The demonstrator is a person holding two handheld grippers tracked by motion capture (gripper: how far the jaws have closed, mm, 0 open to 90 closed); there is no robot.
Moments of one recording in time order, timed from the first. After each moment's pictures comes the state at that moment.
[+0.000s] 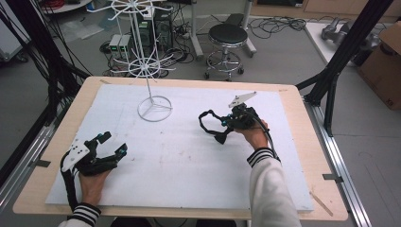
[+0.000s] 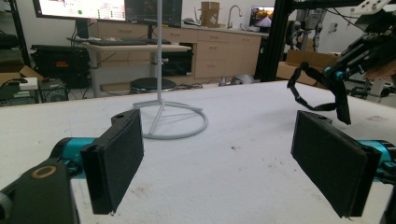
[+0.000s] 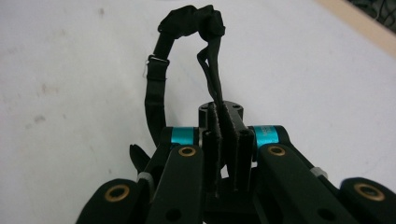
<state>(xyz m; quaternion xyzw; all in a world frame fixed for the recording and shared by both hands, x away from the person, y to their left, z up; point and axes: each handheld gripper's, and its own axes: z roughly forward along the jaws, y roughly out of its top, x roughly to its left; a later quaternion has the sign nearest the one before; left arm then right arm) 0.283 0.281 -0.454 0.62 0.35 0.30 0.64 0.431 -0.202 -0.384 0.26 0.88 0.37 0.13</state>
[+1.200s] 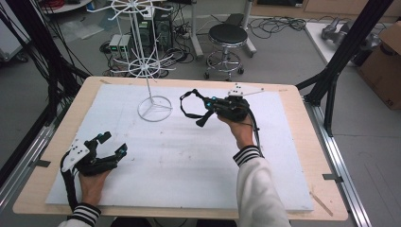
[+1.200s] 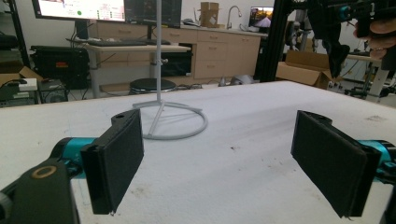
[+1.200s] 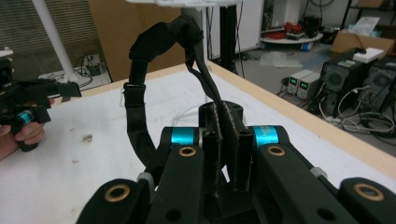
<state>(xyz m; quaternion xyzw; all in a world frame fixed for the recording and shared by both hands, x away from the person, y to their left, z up) 0.283 0.281 -0.454 0.62 0.35 0.30 0.64 0.418 -0.169 -0.346 0.24 0.76 0.59 0.14</state>
